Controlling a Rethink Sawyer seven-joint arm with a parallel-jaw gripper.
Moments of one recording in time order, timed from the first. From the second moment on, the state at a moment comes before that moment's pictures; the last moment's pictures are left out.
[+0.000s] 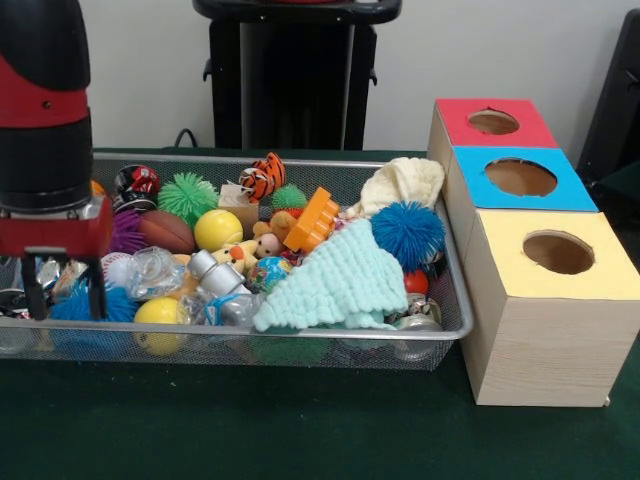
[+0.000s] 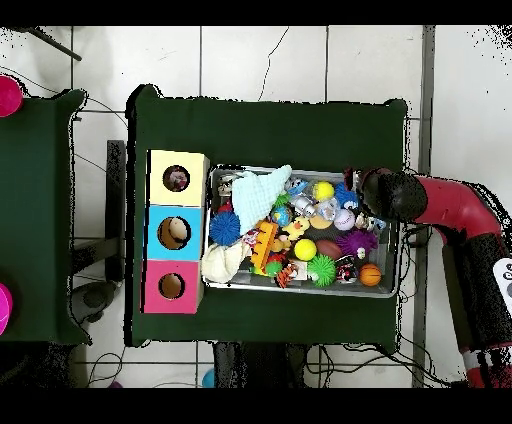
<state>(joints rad) -0.89 -0.45 0.58 1.34 -0.69 0.65 1.59</state>
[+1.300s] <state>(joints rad) -0.93 -0.39 0.54 1.46 -0.75 0.64 1.59</state>
